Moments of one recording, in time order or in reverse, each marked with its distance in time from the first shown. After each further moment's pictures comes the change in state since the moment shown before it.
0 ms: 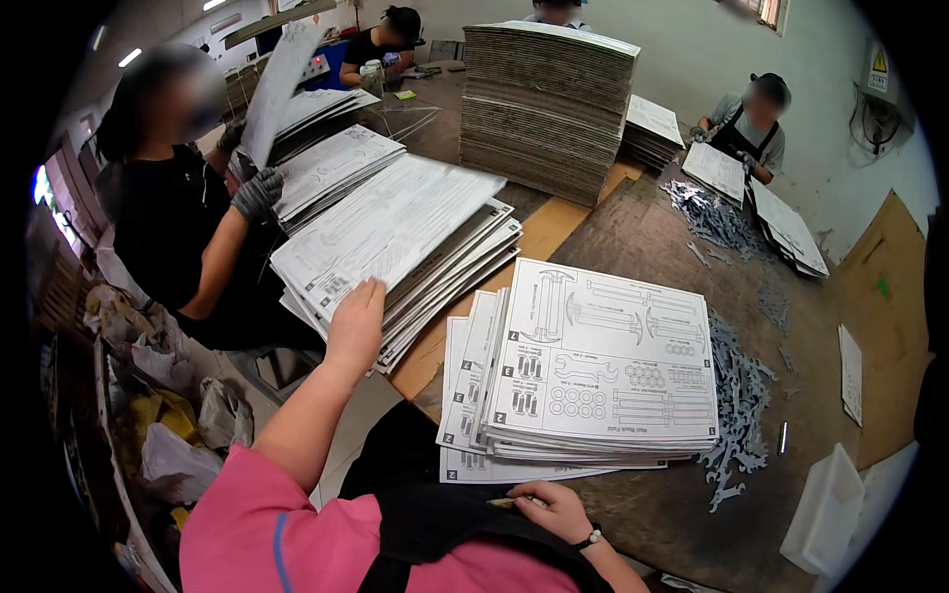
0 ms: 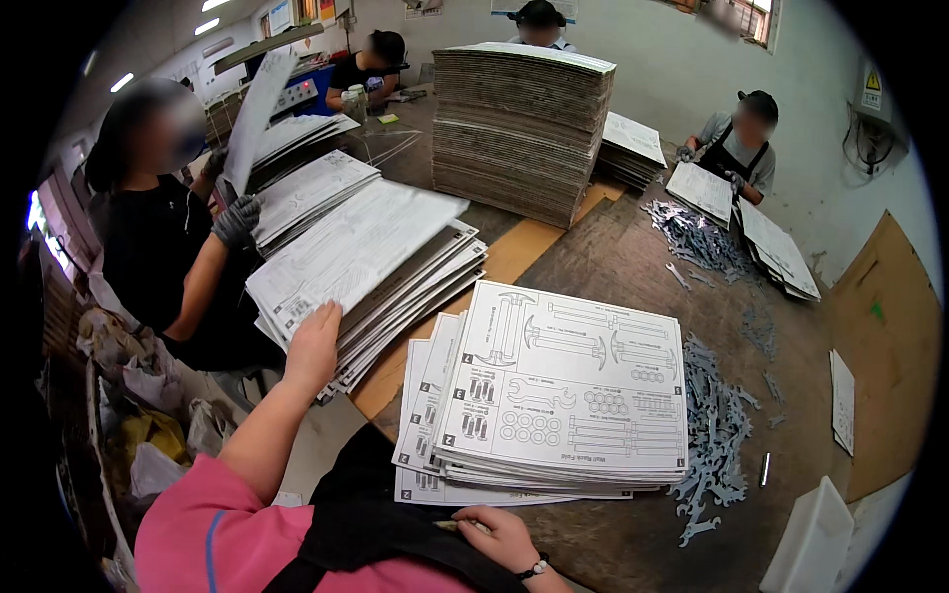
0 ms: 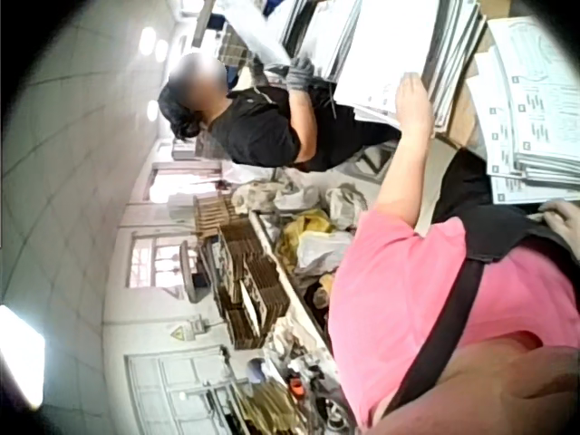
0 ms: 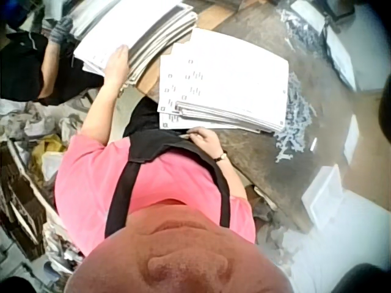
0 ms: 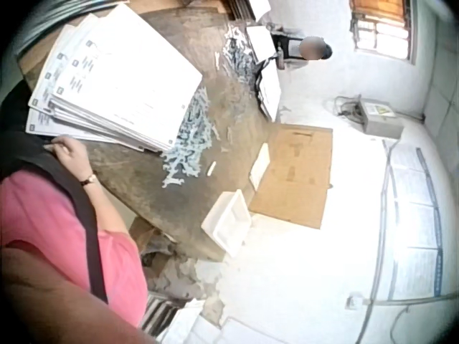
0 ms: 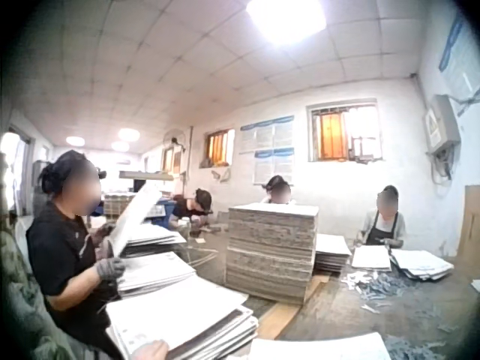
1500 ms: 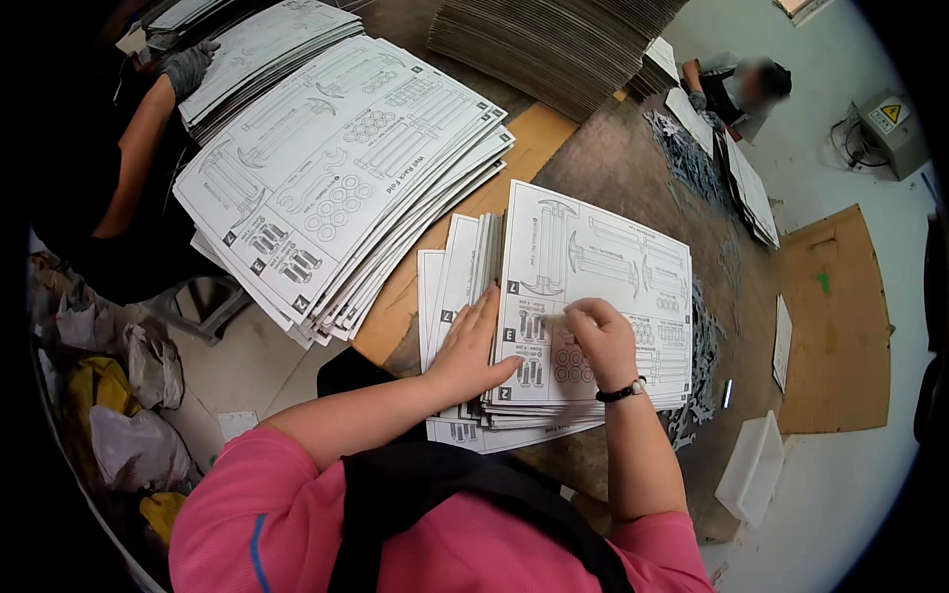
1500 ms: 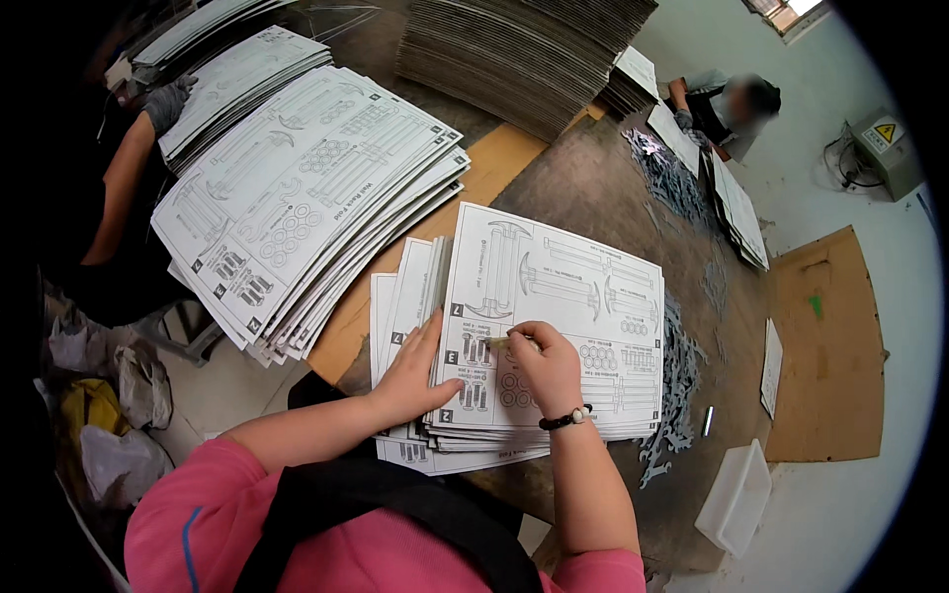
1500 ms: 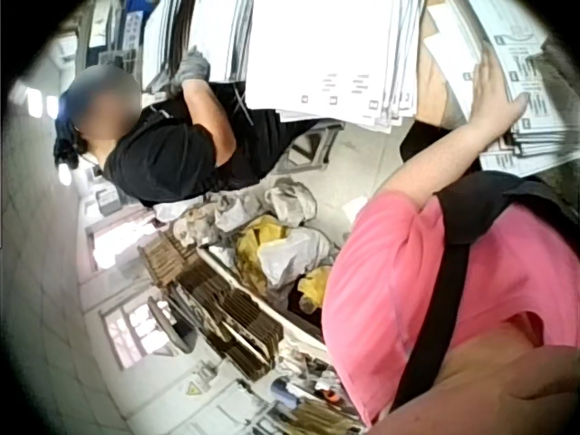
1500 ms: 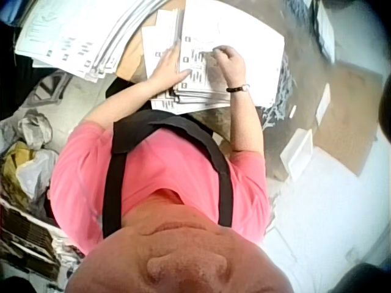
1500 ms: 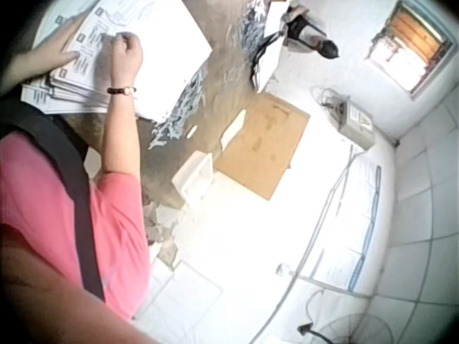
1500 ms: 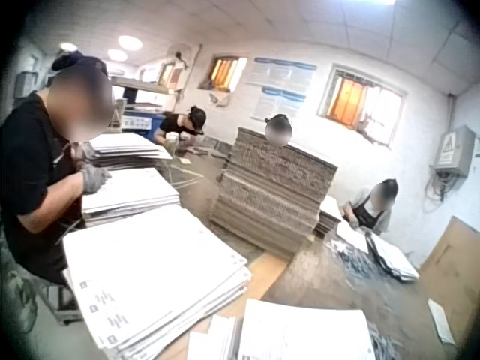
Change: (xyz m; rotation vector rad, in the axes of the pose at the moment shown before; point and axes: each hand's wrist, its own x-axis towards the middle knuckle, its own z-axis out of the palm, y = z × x) left_hand -0.029 0.127 0.081 -1.099 -0.557 -0.078; right_hand 0.155 -0.030 -0.075 -0.291 0.528 0.300
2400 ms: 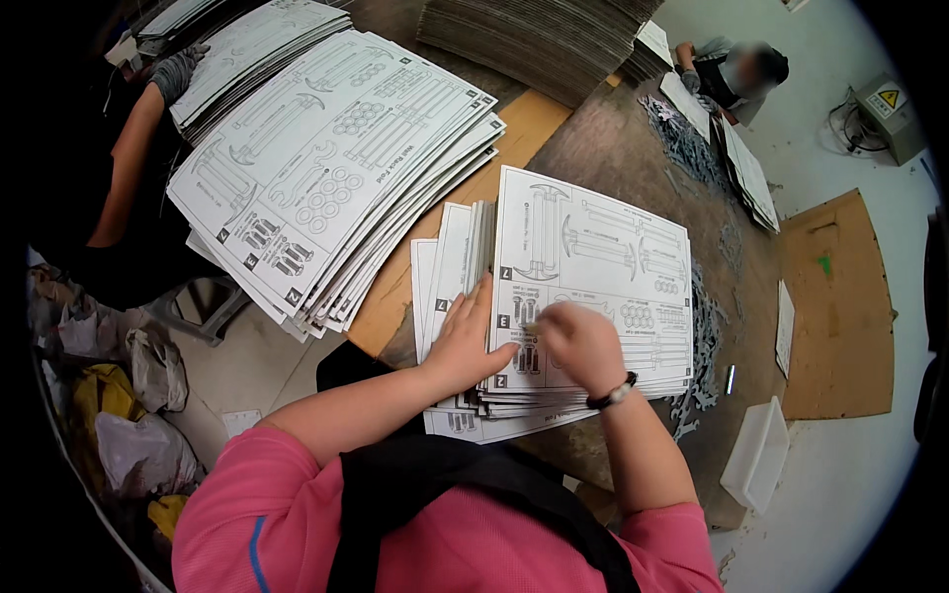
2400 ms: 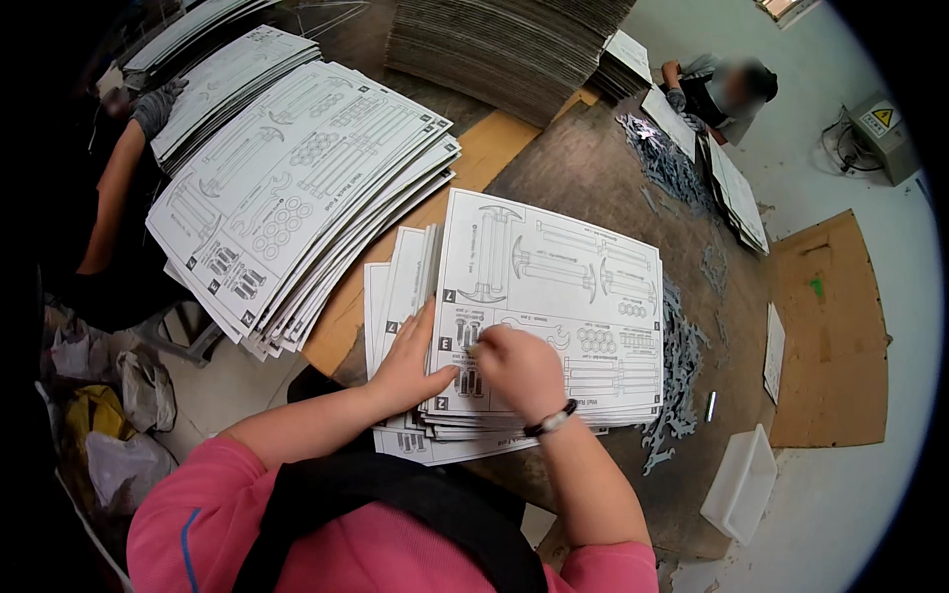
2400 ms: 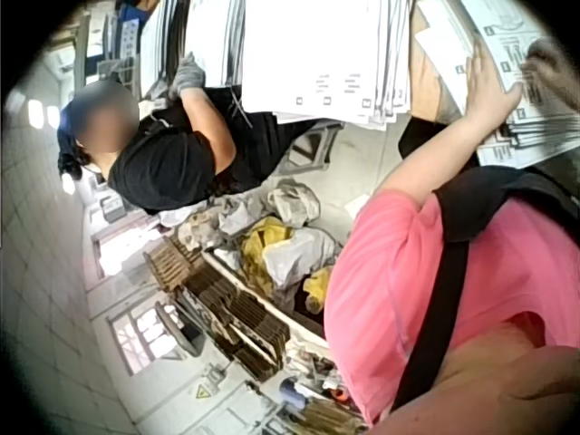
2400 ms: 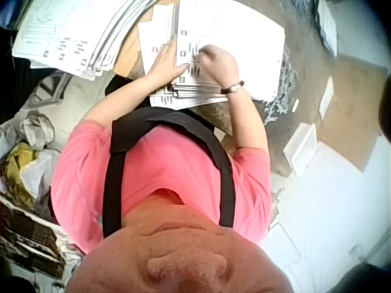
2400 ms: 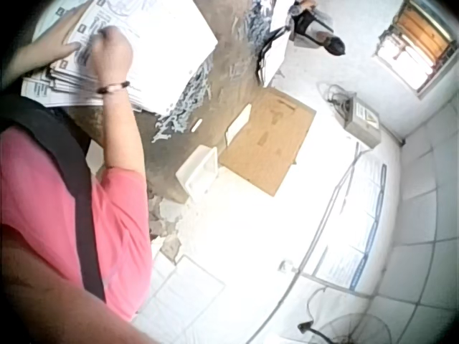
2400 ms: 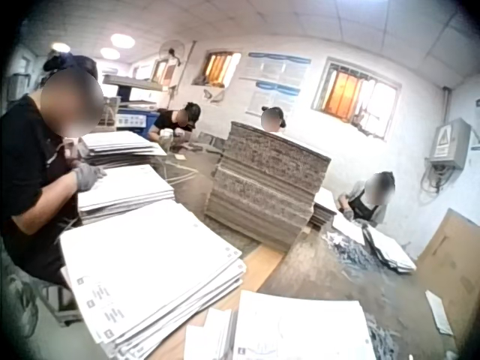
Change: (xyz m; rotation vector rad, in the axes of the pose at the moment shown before) left_hand 0.000 0.007 0.002 0.006 0.024 -0.028; right_hand -0.022 -0.020 0.009 -0.506 -0.105 -0.339
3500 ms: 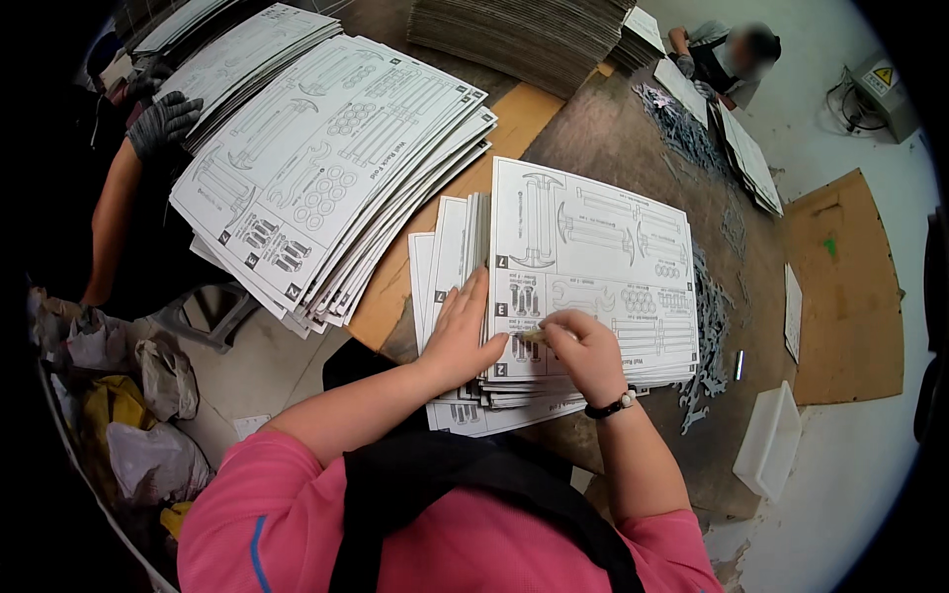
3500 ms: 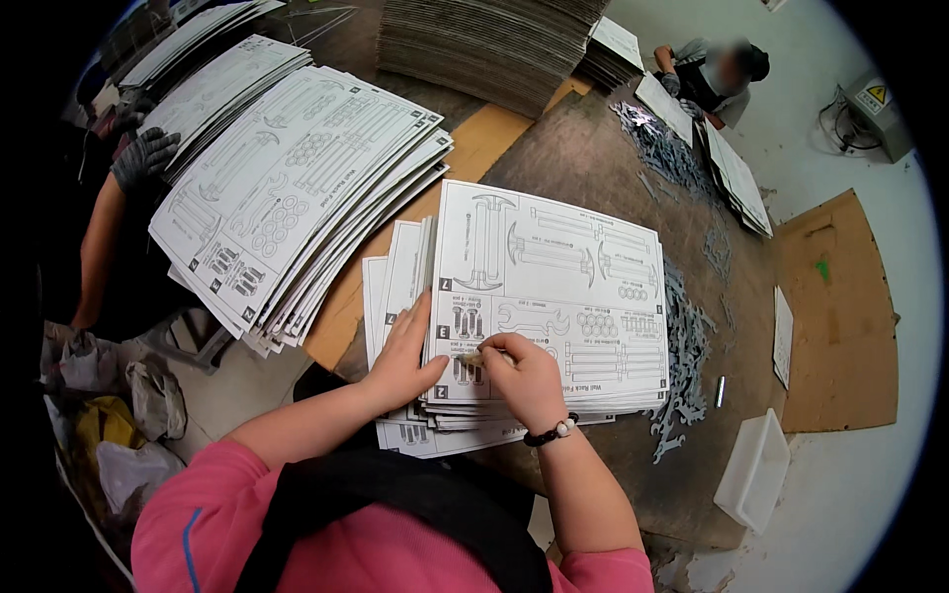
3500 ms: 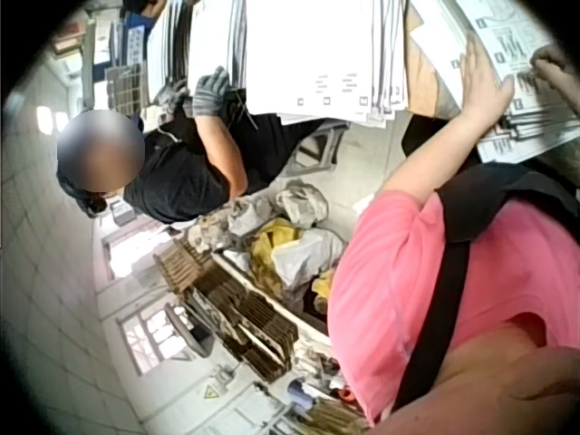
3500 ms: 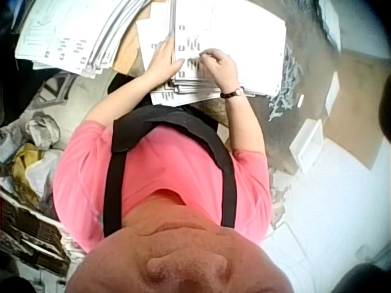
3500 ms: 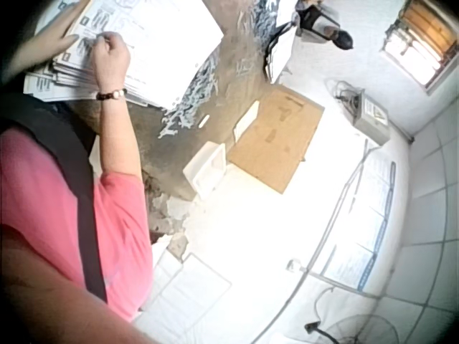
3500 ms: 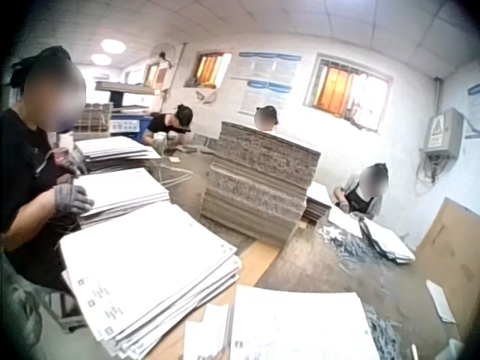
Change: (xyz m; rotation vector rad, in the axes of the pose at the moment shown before) left_hand -0.008 -0.002 -0.004 0.047 -0.006 0.046; right_hand -0.029 0.003 0.005 0.557 0.011 0.318
